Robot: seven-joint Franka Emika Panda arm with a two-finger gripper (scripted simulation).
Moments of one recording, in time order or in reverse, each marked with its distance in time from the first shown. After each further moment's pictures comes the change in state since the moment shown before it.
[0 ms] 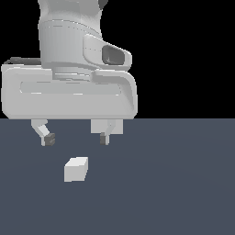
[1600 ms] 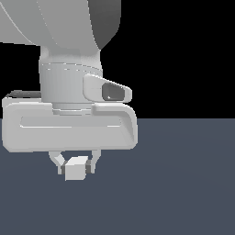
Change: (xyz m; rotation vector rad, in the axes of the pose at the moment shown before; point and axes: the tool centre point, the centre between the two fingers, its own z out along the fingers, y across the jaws) arm -0.008 0.001 0.048 -0.002 0.000 0.002
